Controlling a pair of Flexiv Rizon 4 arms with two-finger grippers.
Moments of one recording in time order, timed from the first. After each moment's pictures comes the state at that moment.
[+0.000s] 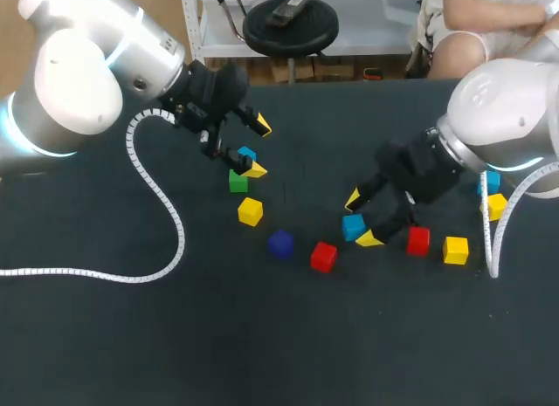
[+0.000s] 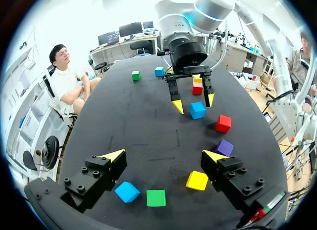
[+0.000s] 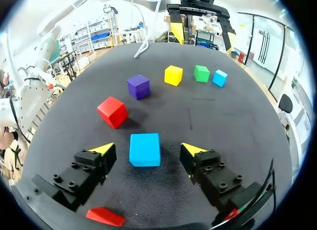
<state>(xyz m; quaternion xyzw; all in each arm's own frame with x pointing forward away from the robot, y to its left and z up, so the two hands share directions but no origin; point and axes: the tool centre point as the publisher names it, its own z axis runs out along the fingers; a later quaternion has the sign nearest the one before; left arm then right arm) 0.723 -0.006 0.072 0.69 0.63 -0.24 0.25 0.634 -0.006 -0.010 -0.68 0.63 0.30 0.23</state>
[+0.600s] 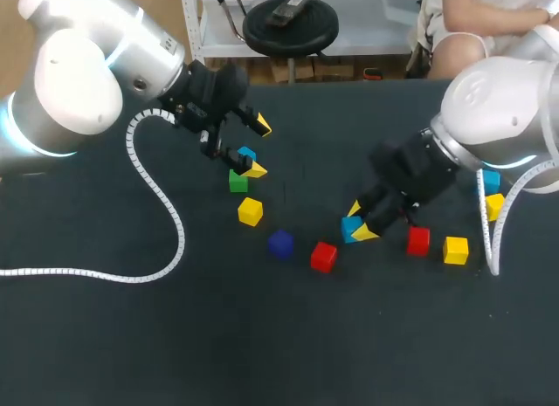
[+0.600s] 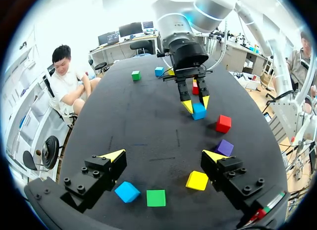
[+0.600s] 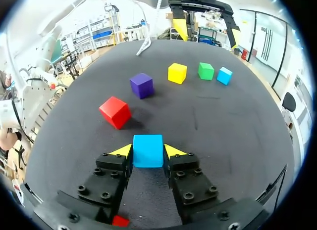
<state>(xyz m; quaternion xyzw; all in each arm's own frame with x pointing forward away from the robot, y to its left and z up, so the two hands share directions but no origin) 0.723 -0.006 0.072 0.69 0.63 -0.24 0.25 0.626 -0.002 -0.011 -0.69 0.63 0.30 0.20</state>
